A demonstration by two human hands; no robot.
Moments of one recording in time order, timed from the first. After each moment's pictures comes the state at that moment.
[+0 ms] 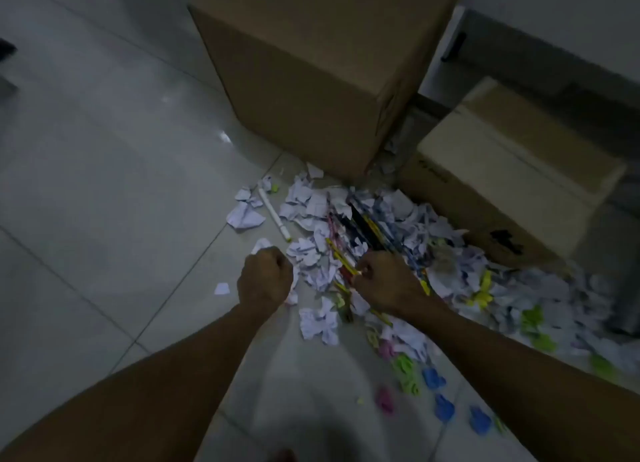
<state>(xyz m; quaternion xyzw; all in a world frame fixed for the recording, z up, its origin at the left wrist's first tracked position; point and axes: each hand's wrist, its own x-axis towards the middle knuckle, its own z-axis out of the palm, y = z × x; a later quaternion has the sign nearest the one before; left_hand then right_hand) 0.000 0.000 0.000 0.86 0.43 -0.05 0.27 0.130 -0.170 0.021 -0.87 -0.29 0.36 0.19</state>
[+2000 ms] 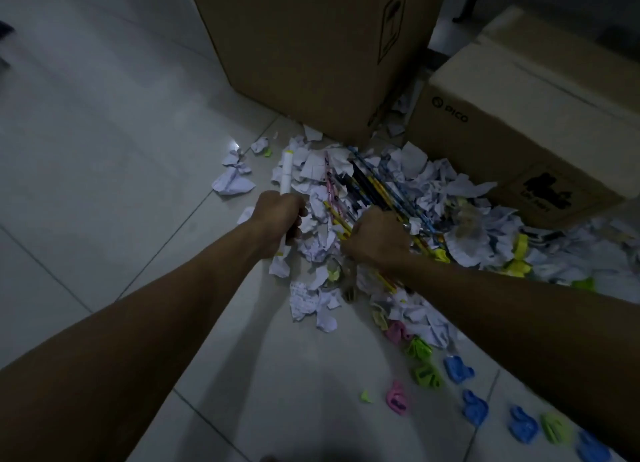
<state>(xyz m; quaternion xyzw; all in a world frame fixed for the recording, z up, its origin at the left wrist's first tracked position) 0.045 -0.012 -0.041 0.61 0.53 -0.03 0.60 0.128 -0.153 -0.078 -0.91 -0.24 0.30 0.17</state>
